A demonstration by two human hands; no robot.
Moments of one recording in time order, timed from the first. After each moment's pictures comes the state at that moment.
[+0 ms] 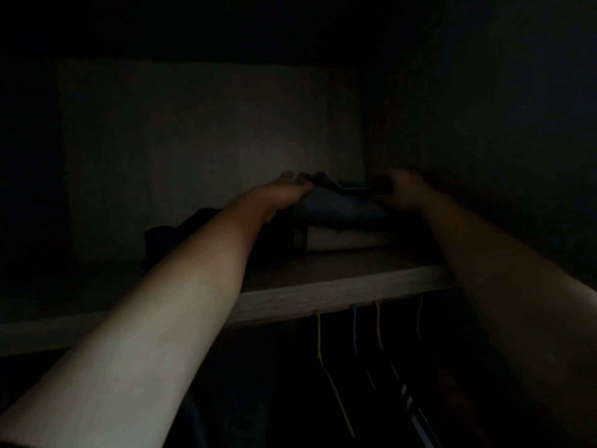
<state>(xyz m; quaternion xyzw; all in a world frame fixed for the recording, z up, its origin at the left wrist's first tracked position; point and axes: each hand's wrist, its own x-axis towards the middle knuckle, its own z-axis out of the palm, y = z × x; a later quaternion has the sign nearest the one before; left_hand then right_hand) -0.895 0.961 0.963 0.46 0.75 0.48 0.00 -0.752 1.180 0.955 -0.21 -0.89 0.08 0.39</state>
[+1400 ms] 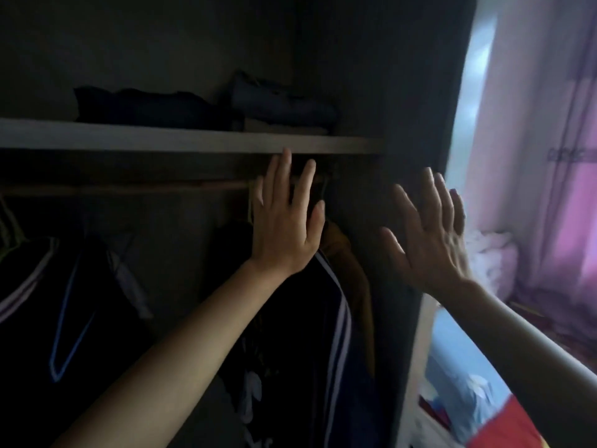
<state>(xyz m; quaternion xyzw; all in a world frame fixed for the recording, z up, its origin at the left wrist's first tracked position) -0.693 0.879 0.695 0.54 0.59 0.39 -0.45 -0.481 1.017 0.670 -0.25 -0.76 -0.30 0.52</state>
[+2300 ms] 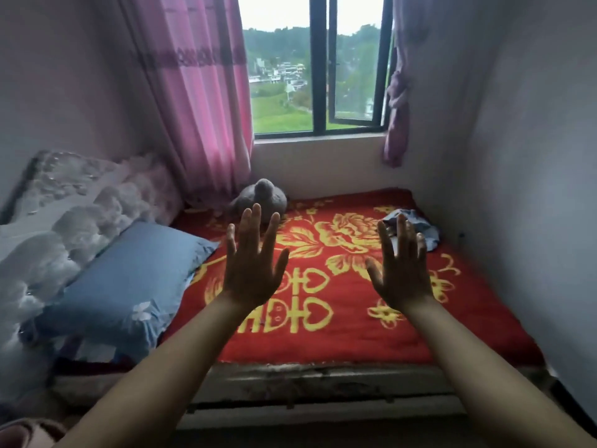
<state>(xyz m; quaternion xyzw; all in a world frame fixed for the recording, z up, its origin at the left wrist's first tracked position) 0.039 1.098 0.451 0.87 0.36 0.30 -0.15 0.309 0.971 0.408 -0.77 -0.54 -0.26 0.22</state>
